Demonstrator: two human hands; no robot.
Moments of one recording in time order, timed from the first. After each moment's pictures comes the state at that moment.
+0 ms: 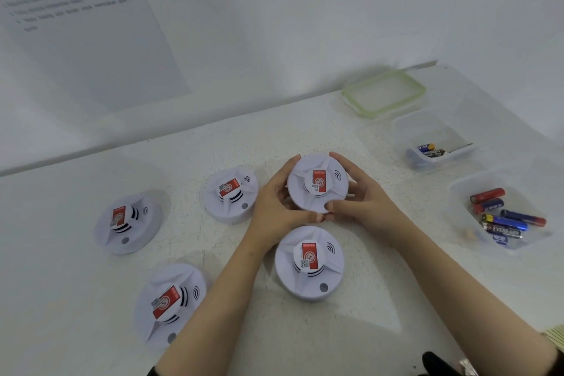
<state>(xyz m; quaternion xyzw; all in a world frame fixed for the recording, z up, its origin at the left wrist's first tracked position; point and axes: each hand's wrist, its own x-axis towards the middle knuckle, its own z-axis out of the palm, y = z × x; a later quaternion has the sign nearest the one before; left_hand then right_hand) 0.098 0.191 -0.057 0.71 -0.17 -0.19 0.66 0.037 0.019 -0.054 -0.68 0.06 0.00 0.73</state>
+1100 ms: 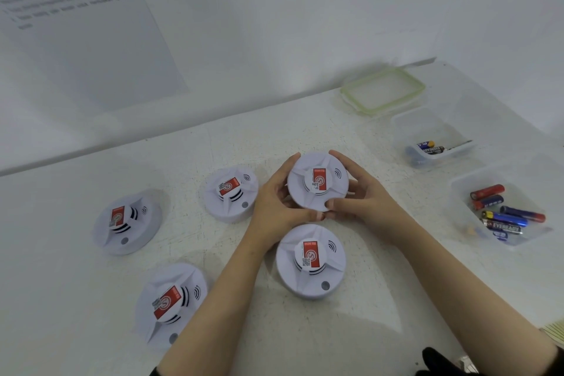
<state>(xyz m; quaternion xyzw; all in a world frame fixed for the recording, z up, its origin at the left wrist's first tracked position) 0.100 0.192 -0.059 0.71 -0.18 -0.18 0.66 0.037 0.019 -0.054 -0.68 0.06 0.01 0.73</state>
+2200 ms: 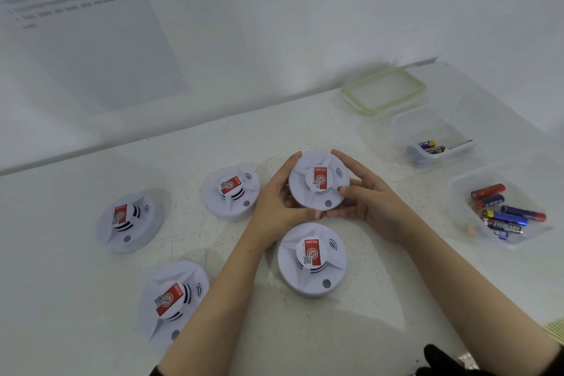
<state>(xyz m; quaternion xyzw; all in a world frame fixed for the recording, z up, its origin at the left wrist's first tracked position) 0.104 0.196 -0.063 0.70 -0.21 -0.21 0.65 0.039 0.014 -0.055 -0.59 0.06 0.05 0.80</state>
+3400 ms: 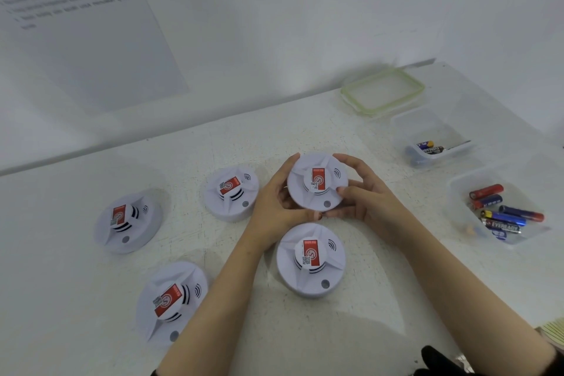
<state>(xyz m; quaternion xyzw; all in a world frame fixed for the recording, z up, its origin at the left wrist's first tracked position) 0.103 0.198 -0.065 0.70 -0.21 -0.20 0.65 0.037 0.017 -0.054 -0.60 0.07 0.03 0.80</state>
